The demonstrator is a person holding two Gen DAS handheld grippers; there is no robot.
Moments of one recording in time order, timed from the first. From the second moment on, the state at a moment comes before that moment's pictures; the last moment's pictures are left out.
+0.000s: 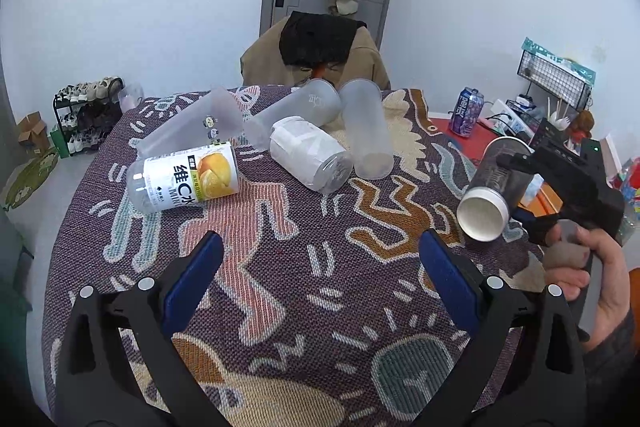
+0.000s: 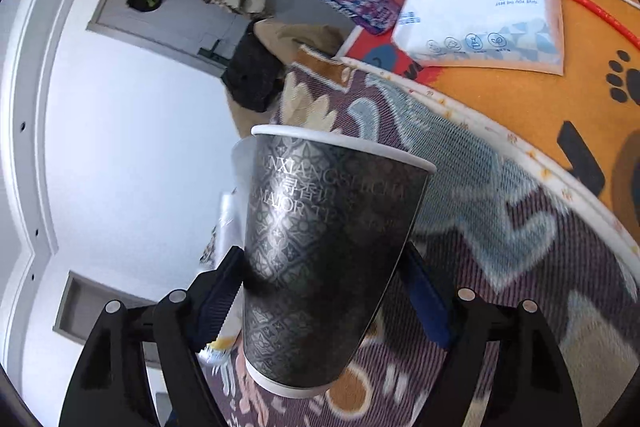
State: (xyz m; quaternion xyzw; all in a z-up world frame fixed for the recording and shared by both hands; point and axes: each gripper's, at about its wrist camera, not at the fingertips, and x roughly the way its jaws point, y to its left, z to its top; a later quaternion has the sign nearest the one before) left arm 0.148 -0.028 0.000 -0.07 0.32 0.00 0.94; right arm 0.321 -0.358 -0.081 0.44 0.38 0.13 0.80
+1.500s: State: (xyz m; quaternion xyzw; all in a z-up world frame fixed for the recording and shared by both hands) left arm 0.076 0.000 -0.012 -0.09 0.34 0.00 0.94; right arm 0.202 -0.247 -0.094 0.26 0.47 0.33 0.78
